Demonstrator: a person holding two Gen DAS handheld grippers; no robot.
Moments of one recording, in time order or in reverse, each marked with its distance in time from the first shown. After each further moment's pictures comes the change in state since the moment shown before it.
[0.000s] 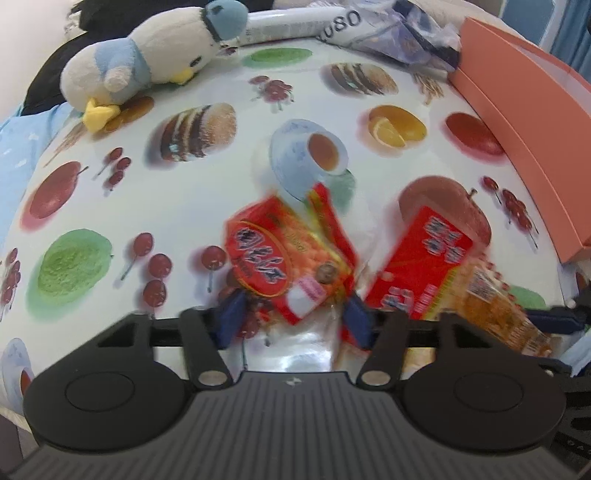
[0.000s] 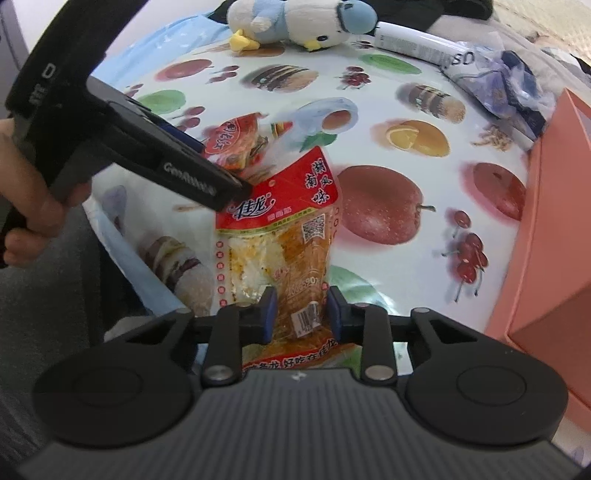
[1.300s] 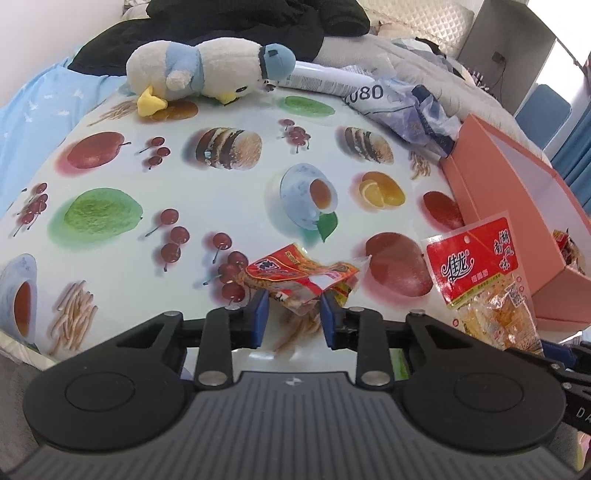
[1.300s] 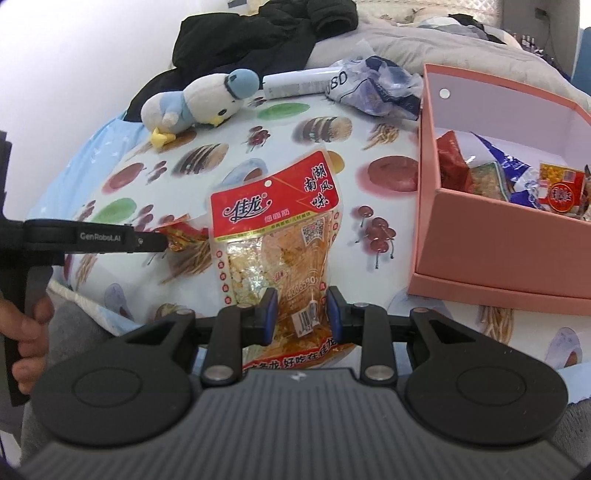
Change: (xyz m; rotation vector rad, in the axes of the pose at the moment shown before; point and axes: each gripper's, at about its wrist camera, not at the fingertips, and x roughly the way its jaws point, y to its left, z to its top) left arm -0.073 0.008 -0.030 -0.275 -0.149 -0.089; right arm -0.077 -0.019 -0.022 0.382 -0.172 -0.116
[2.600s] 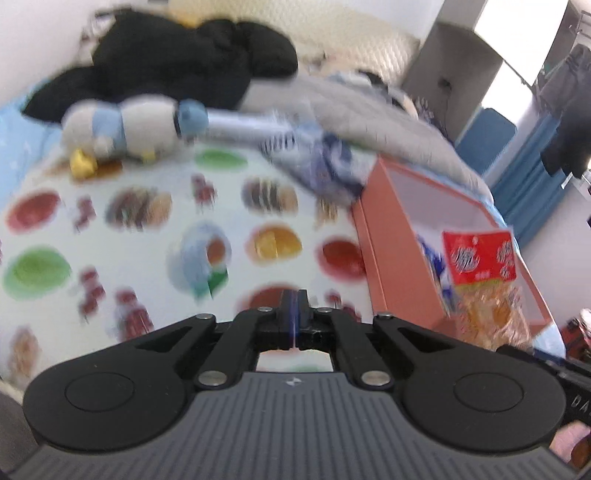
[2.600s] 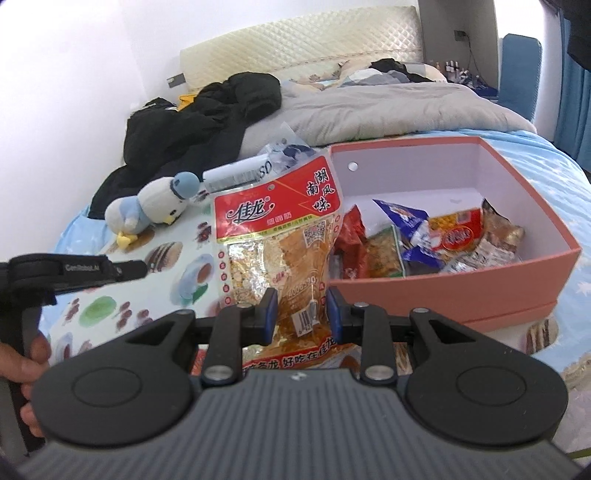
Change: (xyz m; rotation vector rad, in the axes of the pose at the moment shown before) left arm -0.045 -0.075 0.029 0.028 -0.063 -0.179; right arm -0.093 -0.047 0.016 0.175 -0.211 -0.122
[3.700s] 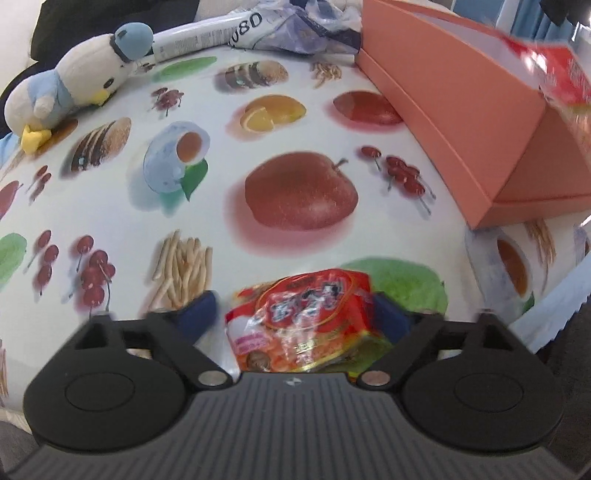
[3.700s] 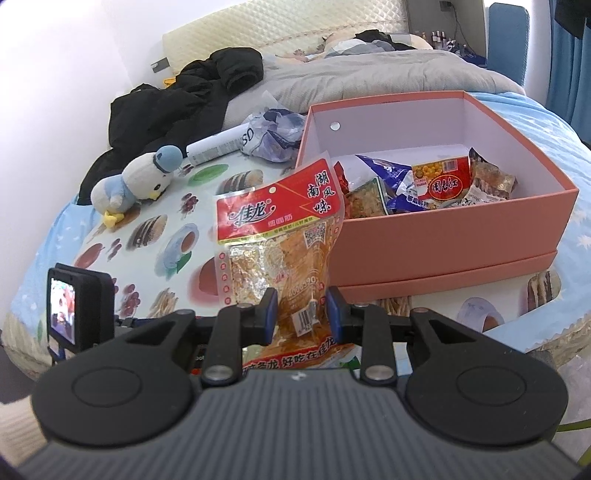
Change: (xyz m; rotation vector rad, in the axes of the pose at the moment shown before) left arm 0.118 -0.007 -0.070 0.316 0.224 0.169; right arm 0.014 -0.015 -0.027 0.055 0.072 -0.012
